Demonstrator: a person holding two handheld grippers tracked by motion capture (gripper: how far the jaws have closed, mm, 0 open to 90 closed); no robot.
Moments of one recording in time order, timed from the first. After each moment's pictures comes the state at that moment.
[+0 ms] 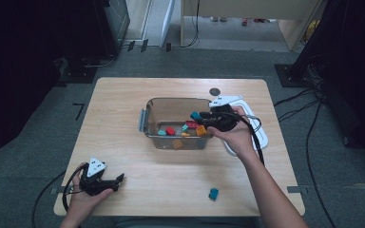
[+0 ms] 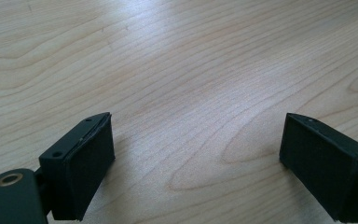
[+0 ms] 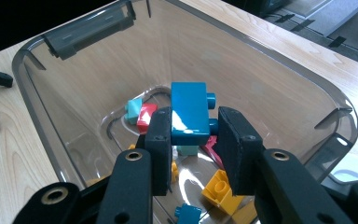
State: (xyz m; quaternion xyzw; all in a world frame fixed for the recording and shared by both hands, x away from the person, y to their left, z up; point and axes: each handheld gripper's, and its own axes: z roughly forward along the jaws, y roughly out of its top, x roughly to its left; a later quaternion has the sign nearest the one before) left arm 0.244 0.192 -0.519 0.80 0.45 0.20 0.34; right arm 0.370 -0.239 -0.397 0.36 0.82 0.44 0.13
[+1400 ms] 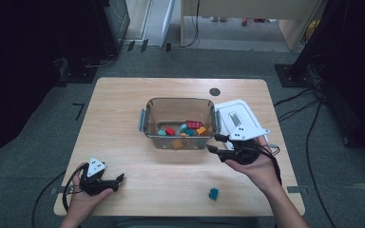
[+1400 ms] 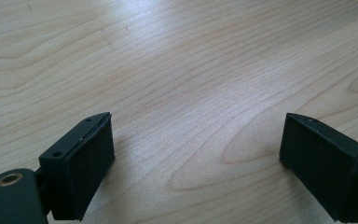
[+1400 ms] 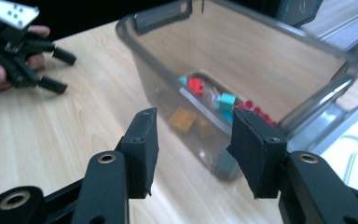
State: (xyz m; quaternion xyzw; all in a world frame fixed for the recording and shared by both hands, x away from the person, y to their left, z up) left arm 0.244 0.192 -0.519 0.80 0.45 0.20 0.34; right arm 0.264 -0.275 -0.395 0.31 0.81 0.47 0.15
